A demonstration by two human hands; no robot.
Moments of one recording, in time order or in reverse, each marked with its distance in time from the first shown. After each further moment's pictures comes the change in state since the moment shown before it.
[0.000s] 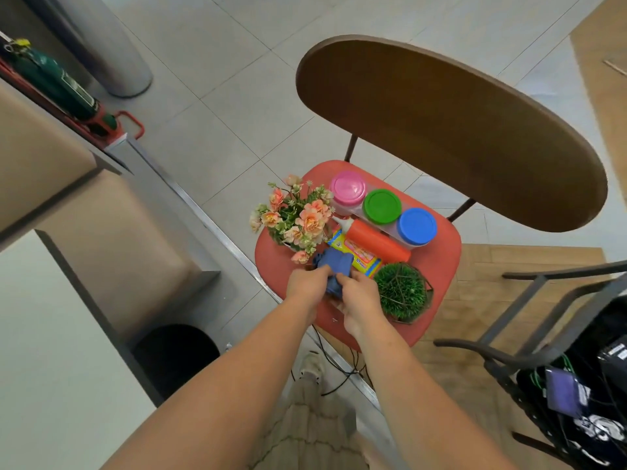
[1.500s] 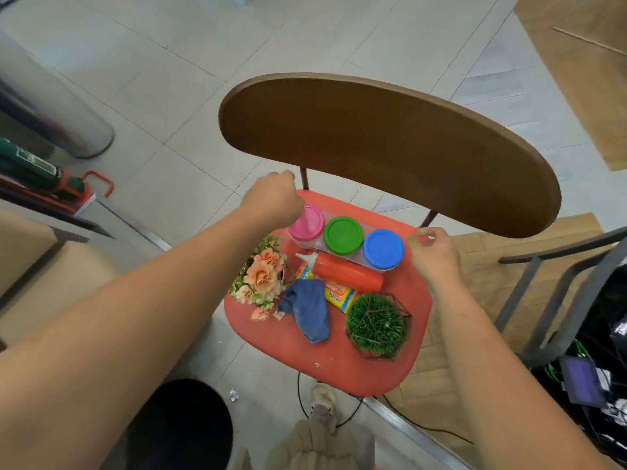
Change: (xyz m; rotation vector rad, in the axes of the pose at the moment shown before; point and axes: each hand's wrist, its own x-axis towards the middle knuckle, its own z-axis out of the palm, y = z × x) left_hand 0.032 0.219 0.066 1.430 0.128 0.817; right_hand 0.085 -0.133 -0.145 -0.399 0.437 -0.336
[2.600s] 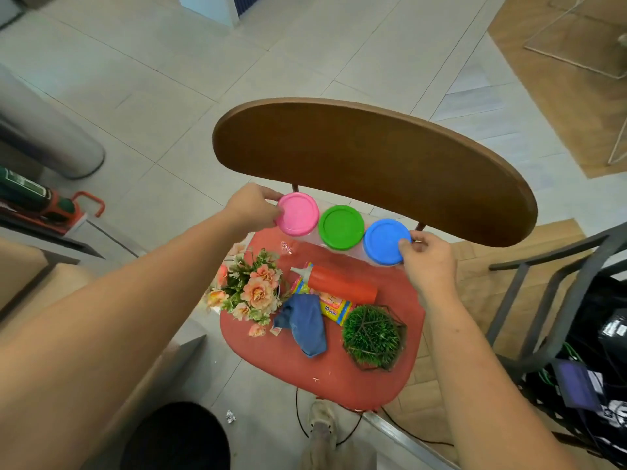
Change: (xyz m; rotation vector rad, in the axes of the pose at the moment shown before) left_hand 0.014 -0.018 -0.012 -0.461 -0.094 -0.117; right_hand -0.009 -0.015 -0.005 0.162 0.059 -0.072
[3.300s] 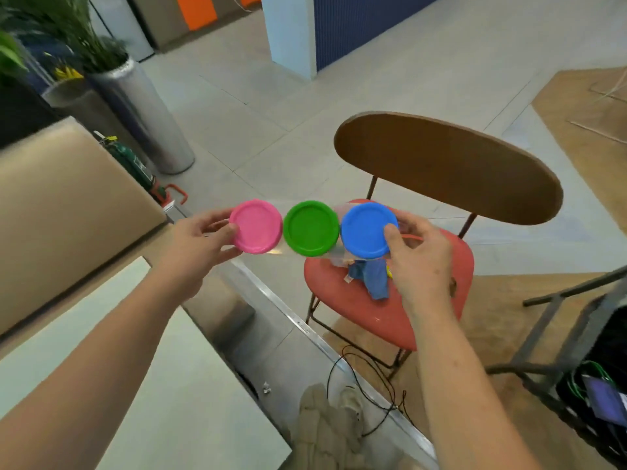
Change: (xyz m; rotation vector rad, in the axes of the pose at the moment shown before) left_hand -0.342 -0.186 -0.123 -0.790 0.296 0.034; right_hand -0.302 -0.078 0.006 0.223 -0.078 -0.455
